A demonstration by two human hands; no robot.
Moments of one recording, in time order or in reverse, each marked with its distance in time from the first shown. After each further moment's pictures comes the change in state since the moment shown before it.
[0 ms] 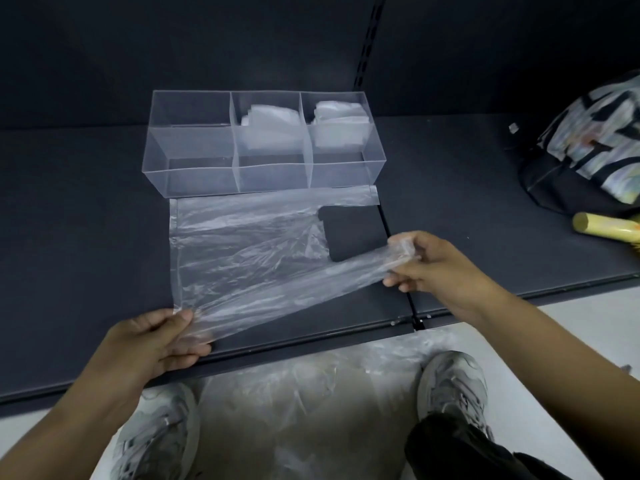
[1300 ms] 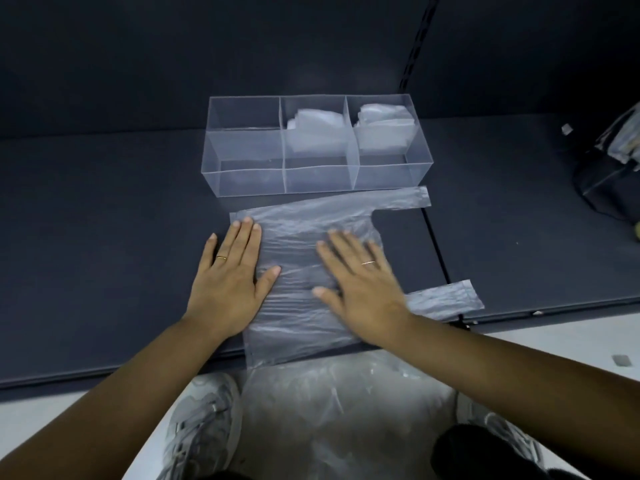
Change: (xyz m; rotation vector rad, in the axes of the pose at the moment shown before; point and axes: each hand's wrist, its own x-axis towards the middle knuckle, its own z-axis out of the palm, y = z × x) left_hand 0.061 0.017 0.025 1.481 0.133 0.803; right_hand 0.038 0.039 0.129 -1.381 0.058 -0.591
